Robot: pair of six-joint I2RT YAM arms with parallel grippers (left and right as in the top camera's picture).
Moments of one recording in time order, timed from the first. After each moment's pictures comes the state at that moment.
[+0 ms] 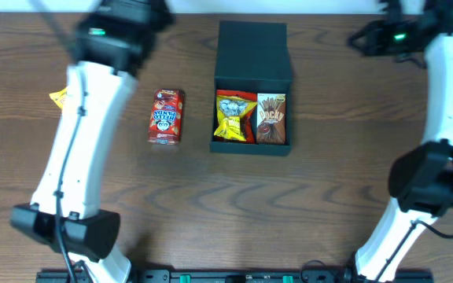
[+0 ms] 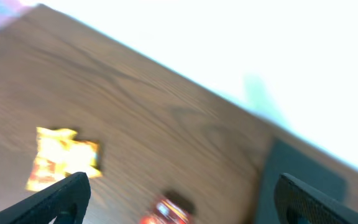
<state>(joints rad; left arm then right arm) -0.22 1.82 2.13 -1.06 -0.46 -0.61 -0.15 2.12 2.14 -1.17 -0.69 -0.22</state>
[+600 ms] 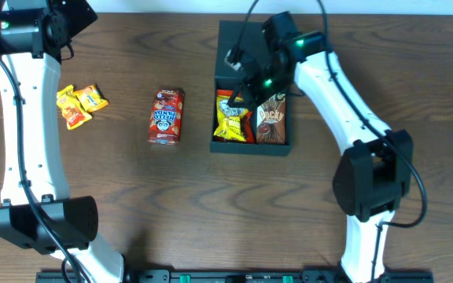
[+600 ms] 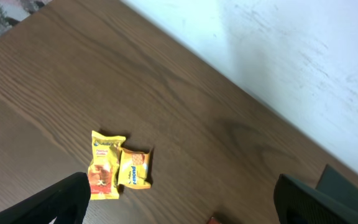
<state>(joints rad) 0.10 1.85 2.13 -1.07 -0.22 -0.49 0.37 2.13 1.91 -1.12 -0.68 -0.27</state>
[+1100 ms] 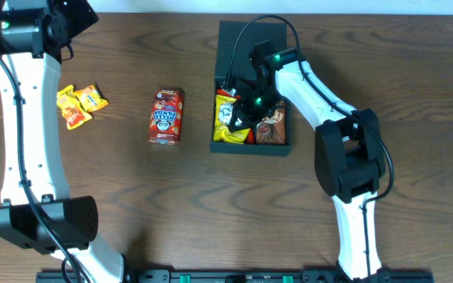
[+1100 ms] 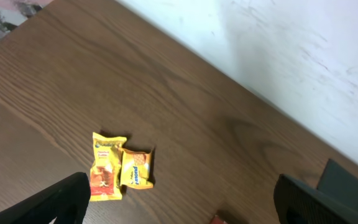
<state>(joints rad) 0.10 1.85 2.13 -1.07 -0.21 -0.46 0.38 2.32 1.87 -1.14 -0.66 -0.27</state>
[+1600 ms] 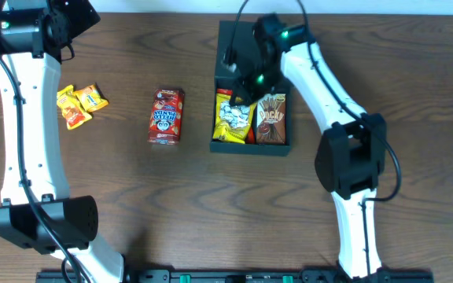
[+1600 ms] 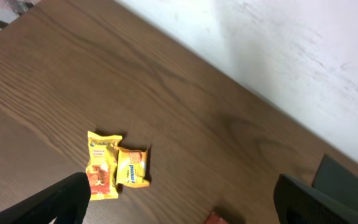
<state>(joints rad) 0.10 1.85 2.12 -1.07 -0.19 -0.45 0.35 2.34 2.19 -1.27 -0.61 -0.31</state>
